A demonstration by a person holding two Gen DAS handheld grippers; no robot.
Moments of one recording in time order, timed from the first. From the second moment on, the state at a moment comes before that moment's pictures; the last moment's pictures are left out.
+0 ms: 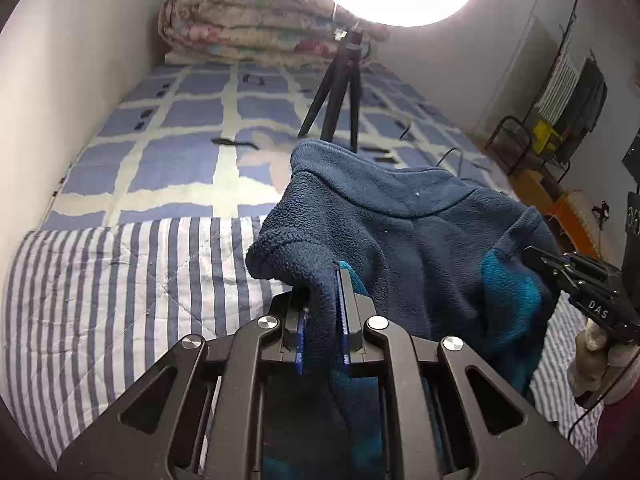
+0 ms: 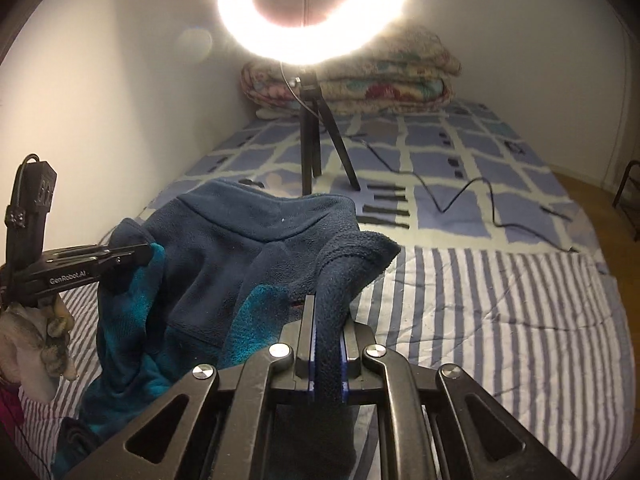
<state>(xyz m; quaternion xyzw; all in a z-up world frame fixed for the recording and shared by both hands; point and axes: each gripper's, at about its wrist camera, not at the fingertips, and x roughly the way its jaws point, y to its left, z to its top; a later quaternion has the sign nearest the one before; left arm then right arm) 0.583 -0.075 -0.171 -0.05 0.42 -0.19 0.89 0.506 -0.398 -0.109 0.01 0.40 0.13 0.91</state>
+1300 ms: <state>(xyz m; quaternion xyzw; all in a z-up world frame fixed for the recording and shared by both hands) 0.220 -0.016 -0.162 0.03 0.41 -0.25 0.88 0.158 -0.394 -0.083 0.00 0.43 0.18 0.88</state>
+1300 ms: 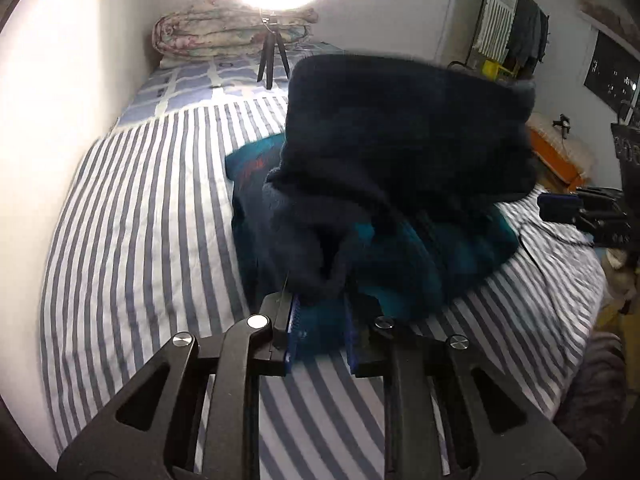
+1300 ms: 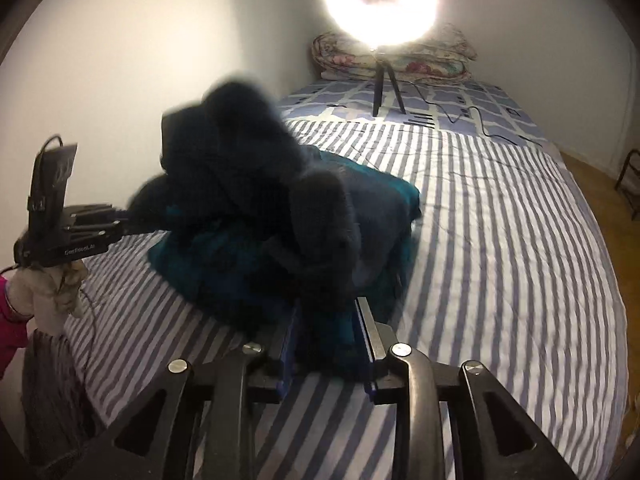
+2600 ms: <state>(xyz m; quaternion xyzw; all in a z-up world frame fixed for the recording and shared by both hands) 0.206 -0.010 -0.196 -0.14 0.52 -0.24 0.81 0.155 -0.396 -0.079 0.10 0.48 0.14 0.86</state>
